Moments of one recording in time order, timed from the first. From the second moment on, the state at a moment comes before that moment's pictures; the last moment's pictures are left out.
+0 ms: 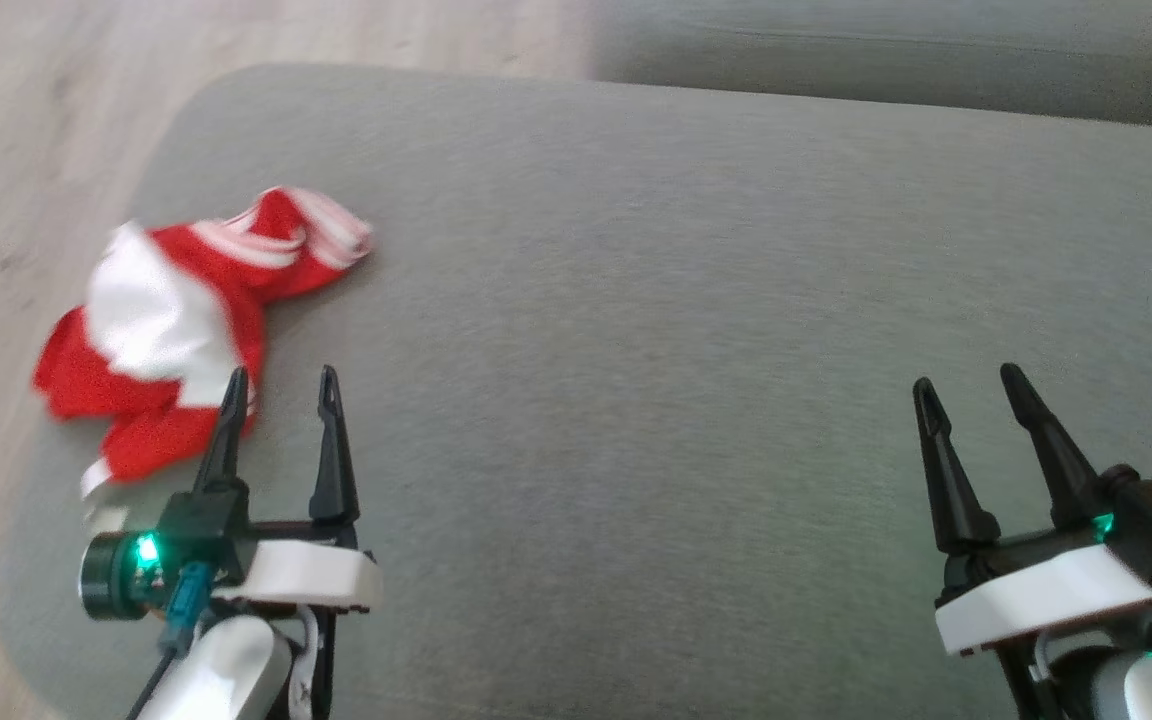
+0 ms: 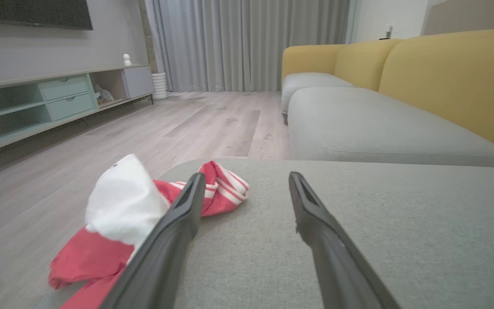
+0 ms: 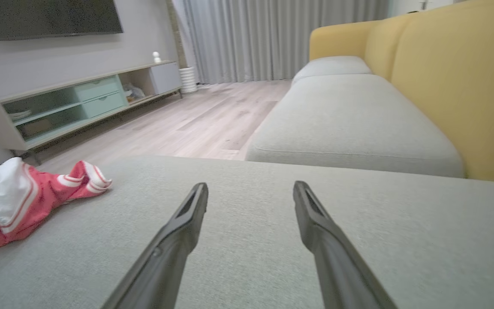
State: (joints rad) left arm -0.22 0.37 -0.58 0.14 -0.55 0.43 -0.24; right arm 0.11 -0.07 0.05 -0.21 0.17 0.13 0.08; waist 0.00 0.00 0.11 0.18
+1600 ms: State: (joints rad) left arm -0.68 0.22 -0.25 0.98 -0.54 0.09 -0.25; right arm -0.09 -0.20 0.10 -0.25 0.19 0.13 0.12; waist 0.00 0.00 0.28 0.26
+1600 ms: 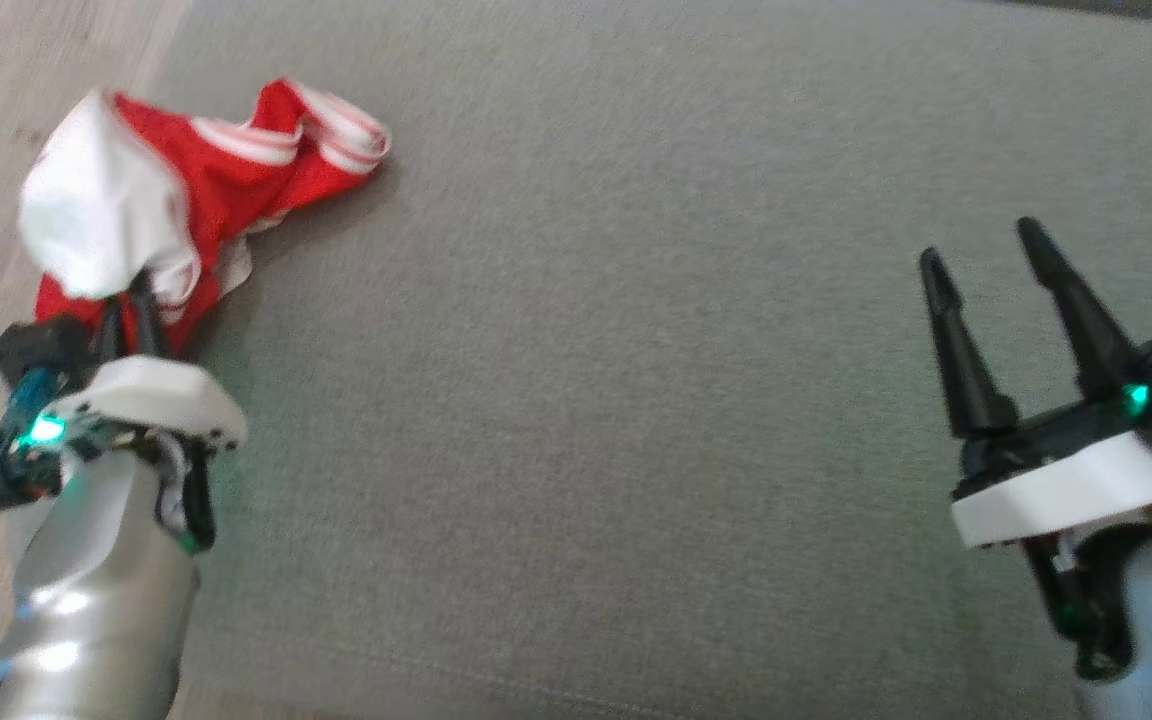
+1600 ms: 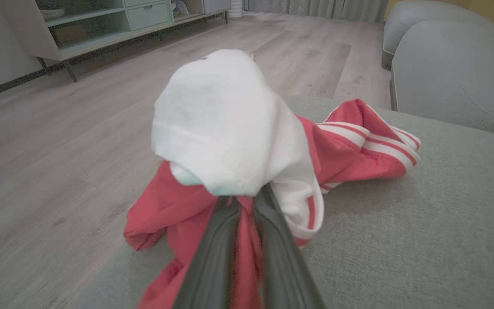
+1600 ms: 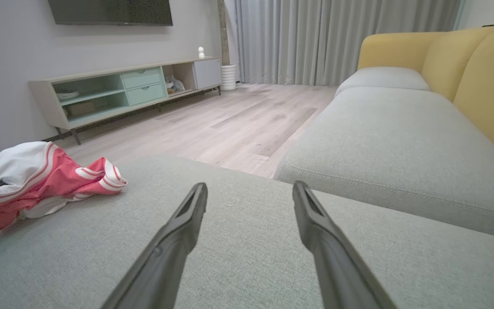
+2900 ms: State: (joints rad) left arm -0.44 0.08 -0.77 0.46 -0.32 0.01 -0.02; right arm -0.03 -0.07 0.12 -0.07 0.23 0.13 0.01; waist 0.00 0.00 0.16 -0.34
